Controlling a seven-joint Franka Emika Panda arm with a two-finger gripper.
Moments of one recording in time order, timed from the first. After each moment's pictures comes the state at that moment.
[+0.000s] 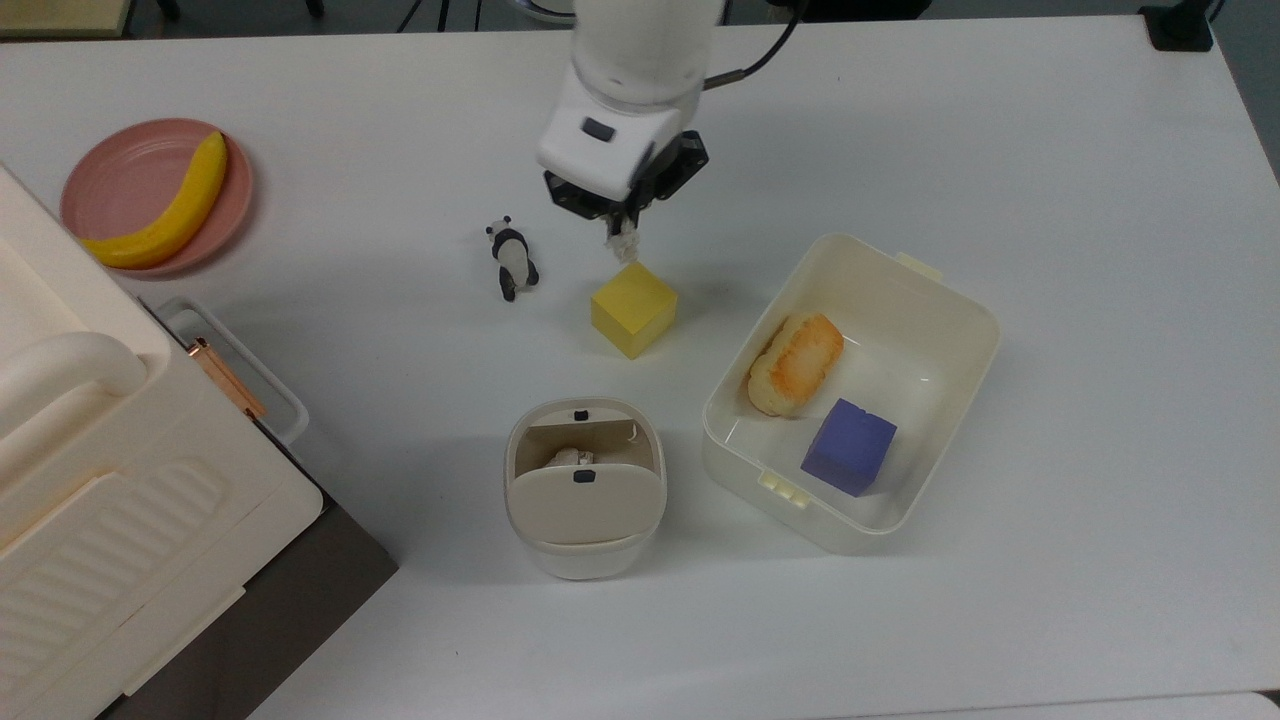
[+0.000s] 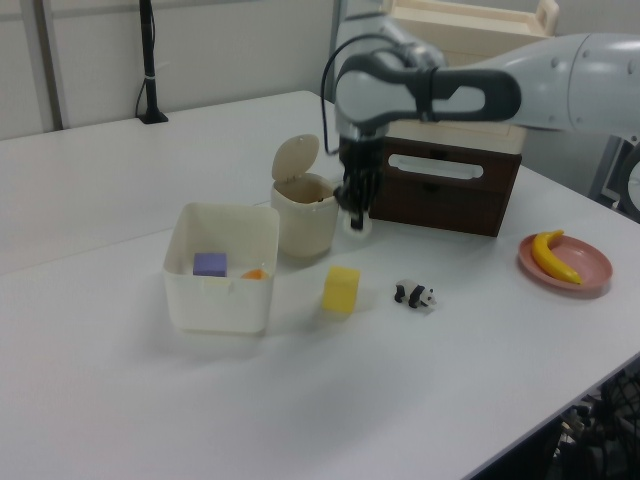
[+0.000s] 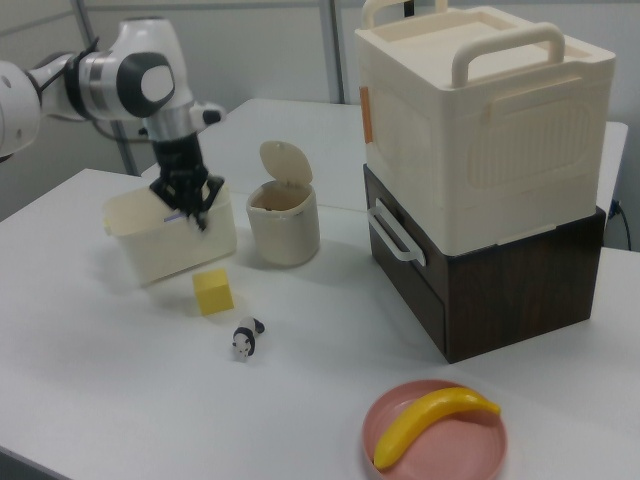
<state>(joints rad) 0.00 0.30 0.18 -1.53 -0.10 1.76 -0.14</state>
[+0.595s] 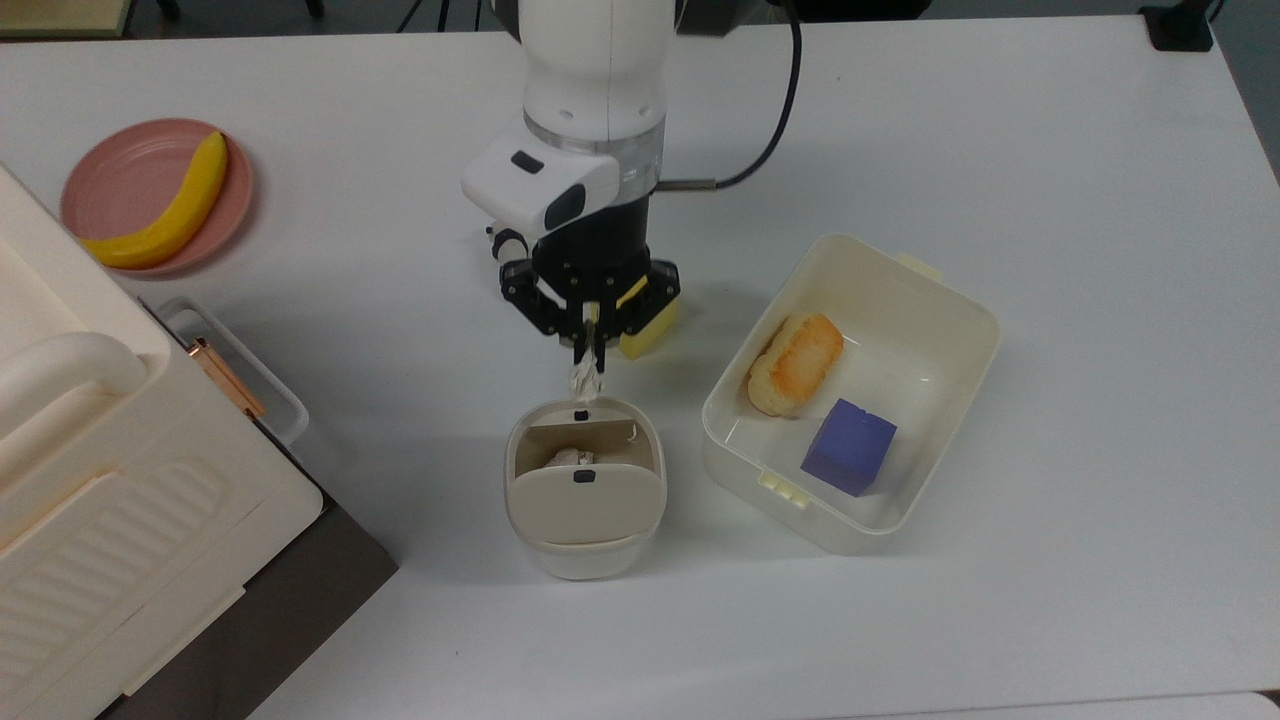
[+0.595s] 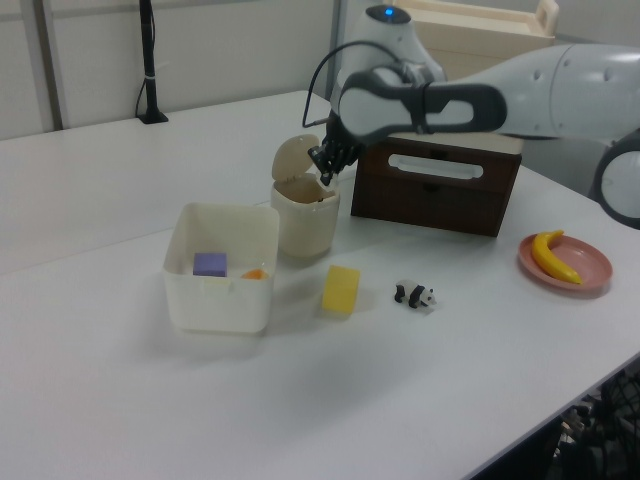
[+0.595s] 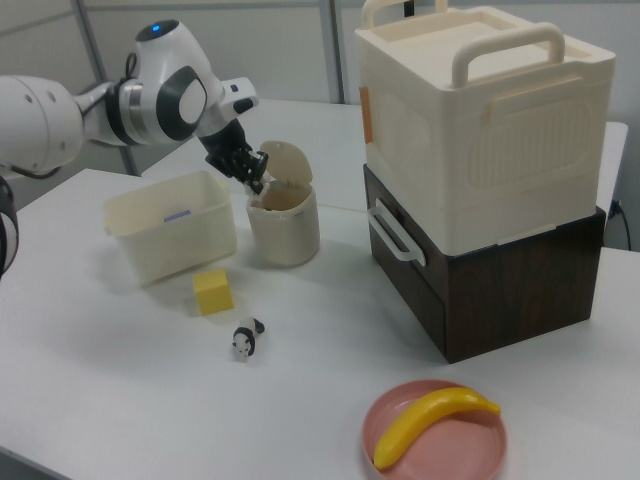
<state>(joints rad) -0.04 0.41 0.18 -1.49 -0.21 2.25 0.17</state>
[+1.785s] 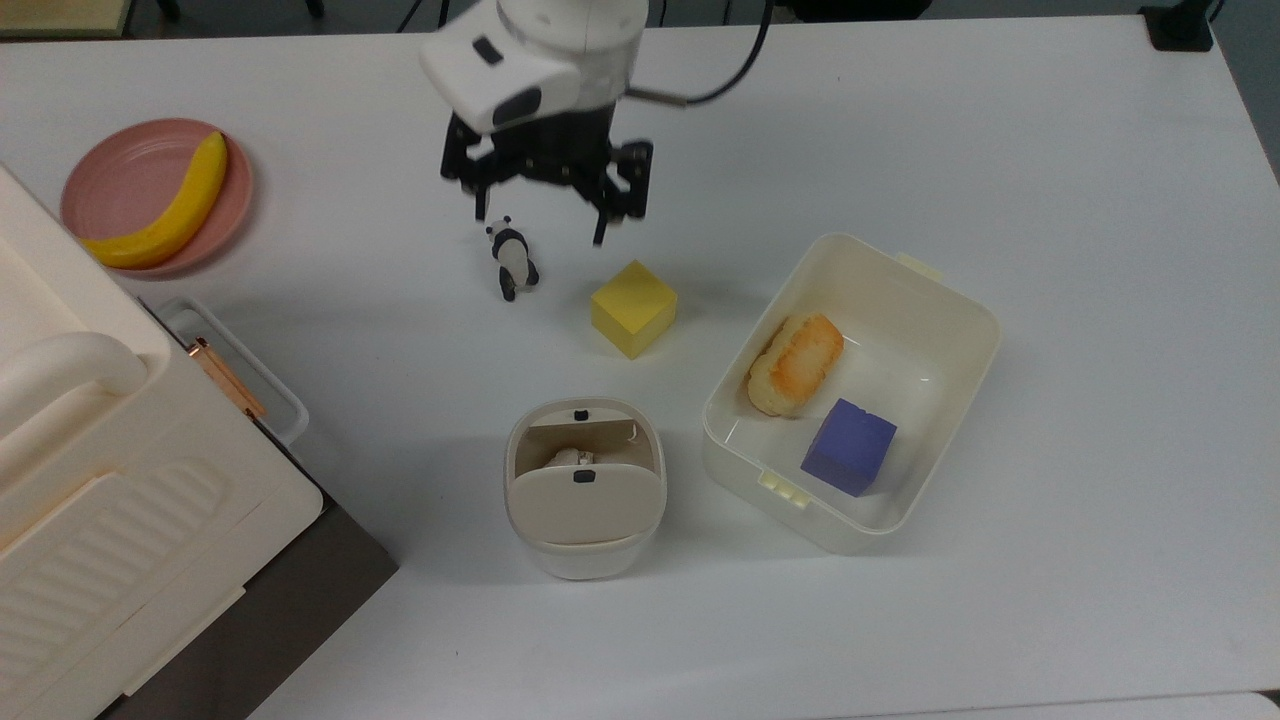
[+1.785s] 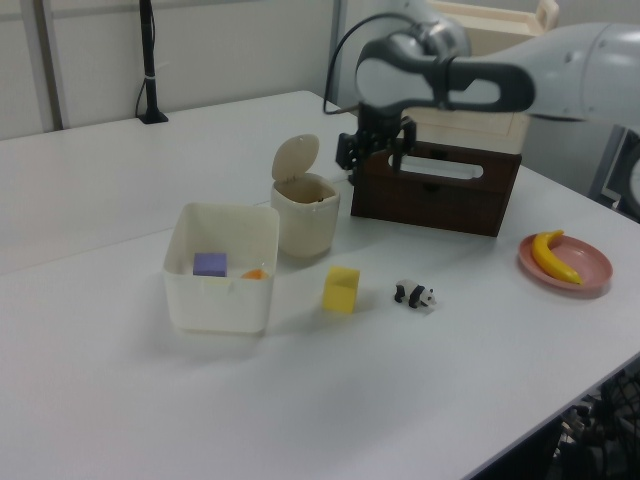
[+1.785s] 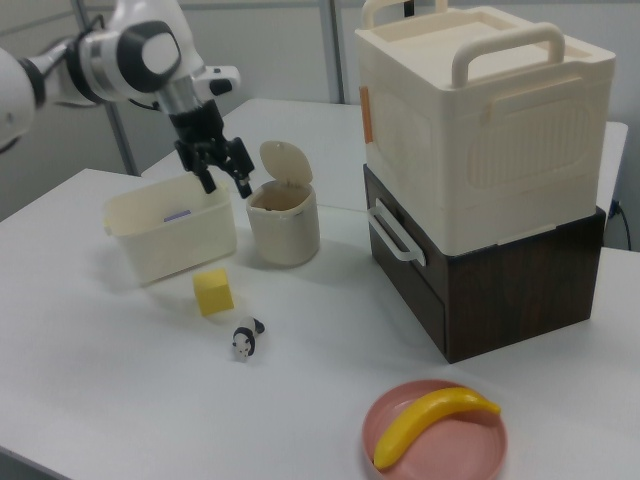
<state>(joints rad) -0.04 0.25 0.15 -1.49 -0.23 1.81 0.28</state>
